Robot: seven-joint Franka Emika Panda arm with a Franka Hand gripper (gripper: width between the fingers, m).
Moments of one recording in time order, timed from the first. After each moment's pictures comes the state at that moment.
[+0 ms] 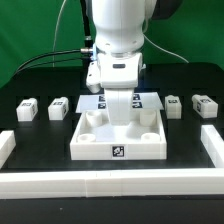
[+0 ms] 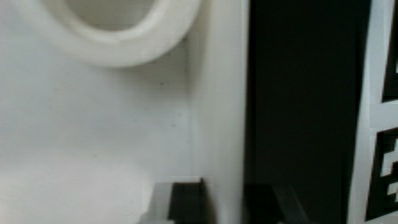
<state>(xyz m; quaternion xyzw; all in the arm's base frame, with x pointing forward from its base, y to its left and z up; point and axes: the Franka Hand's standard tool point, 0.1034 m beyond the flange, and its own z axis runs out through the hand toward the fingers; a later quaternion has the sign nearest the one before) 0.409 0.001 0.015 -0.72 -0.68 0.10 0.10</state>
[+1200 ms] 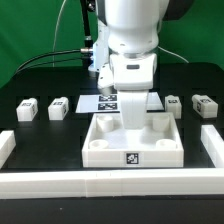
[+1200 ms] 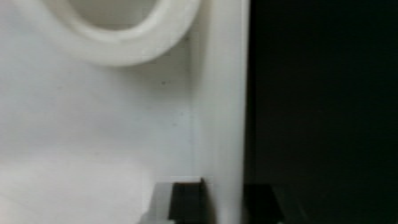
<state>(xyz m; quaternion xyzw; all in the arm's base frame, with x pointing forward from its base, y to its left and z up) 0.439 0.032 0.014 -0.72 -0.68 0.08 0.09</state>
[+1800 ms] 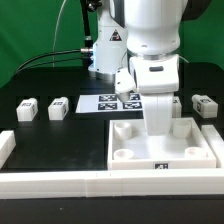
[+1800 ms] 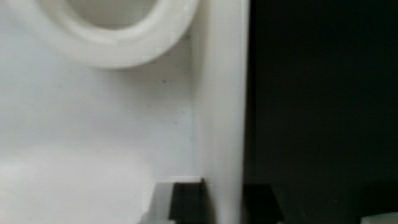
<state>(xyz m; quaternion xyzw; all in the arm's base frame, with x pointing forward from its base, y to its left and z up) 0.473 0.061 0.015 -0.71 -0.70 0.06 0.08</state>
